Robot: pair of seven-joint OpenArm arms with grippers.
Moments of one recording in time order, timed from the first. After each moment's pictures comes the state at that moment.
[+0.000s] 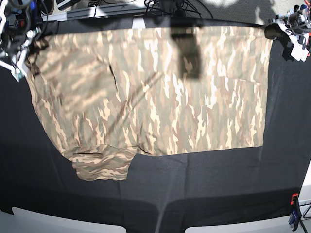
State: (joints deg) left arm 34.4 -24.6 -27.7 91.6 -50.5 -29.3 59.9; right arm -26.9 31.9 34.8 95.8 20.7 41.8 -67.0
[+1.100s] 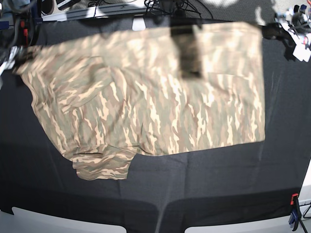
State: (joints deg) left arm 35.0 -26.2 -28.7 94.2 -47.7 -28.8 60.4; right arm -19.9 31.9 41.3 96.0 14.9 28.6 -62.8
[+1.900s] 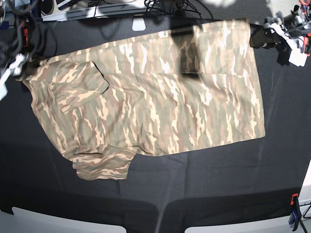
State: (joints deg) left arm 35.1 -19.4 -28.8 99.9 -62.5 -30.9 61.0; right arm -23.9 32.1 41.3 96.0 51.6 41.1 -70.2
